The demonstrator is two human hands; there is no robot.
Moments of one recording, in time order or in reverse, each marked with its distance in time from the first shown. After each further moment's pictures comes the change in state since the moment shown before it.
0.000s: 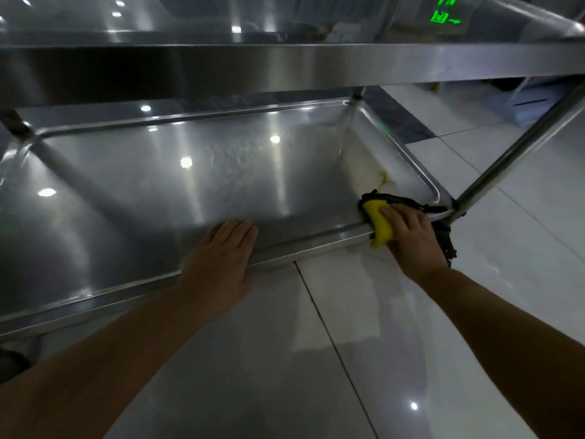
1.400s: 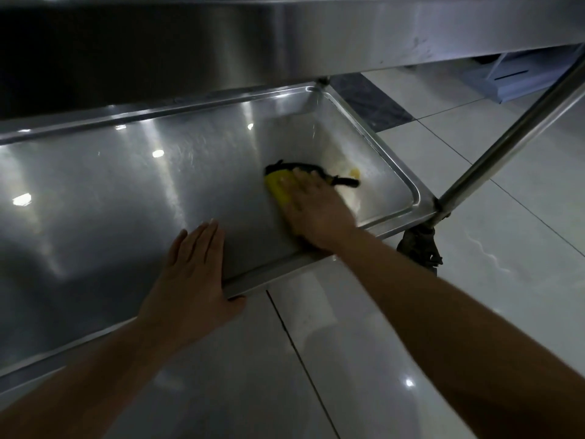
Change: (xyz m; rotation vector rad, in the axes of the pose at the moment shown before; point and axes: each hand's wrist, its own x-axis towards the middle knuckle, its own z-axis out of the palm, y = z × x) left_hand 0.069 0.025 0.032 -0.071 -0.148 -0.110; right_hand 0.121 -0.051 0.029 0.053 -0.276 -0.150
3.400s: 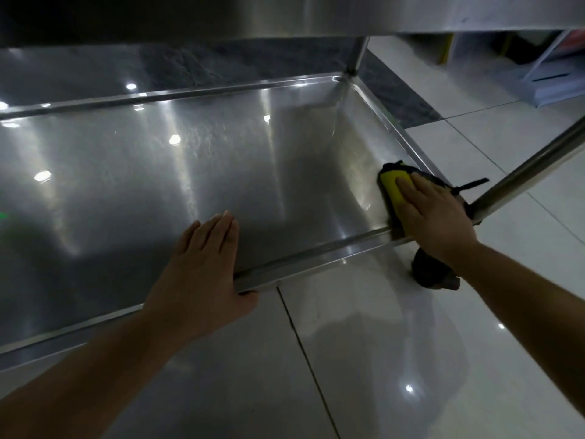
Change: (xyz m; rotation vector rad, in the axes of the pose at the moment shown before) left_hand 0.000 -0.001 -0.002 0.058 -0.078 -0.063; right_hand -0.071 0.115 -0.013 -0.321 -0.022 -0.001
